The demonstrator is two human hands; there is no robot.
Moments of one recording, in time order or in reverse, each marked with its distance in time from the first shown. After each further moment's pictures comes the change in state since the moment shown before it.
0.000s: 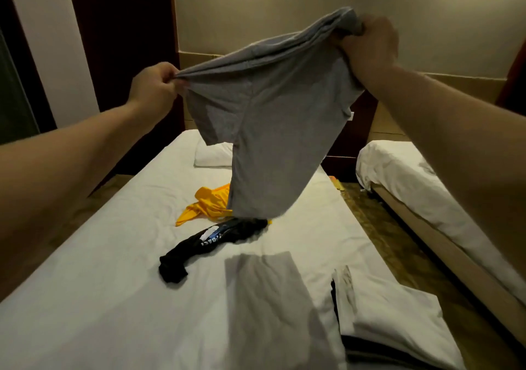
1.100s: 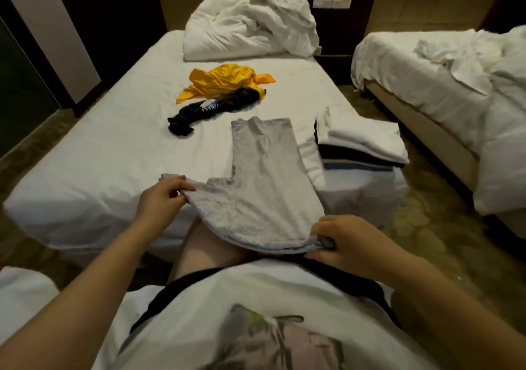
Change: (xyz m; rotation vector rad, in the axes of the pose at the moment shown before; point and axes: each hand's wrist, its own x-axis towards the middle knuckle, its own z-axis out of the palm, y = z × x) left_hand -0.492 -0.090 -0.028 0.164 -0.398 -0.399; right_hand -0.559 -0.008 -0.158 -0.030 -1.127 -0.095
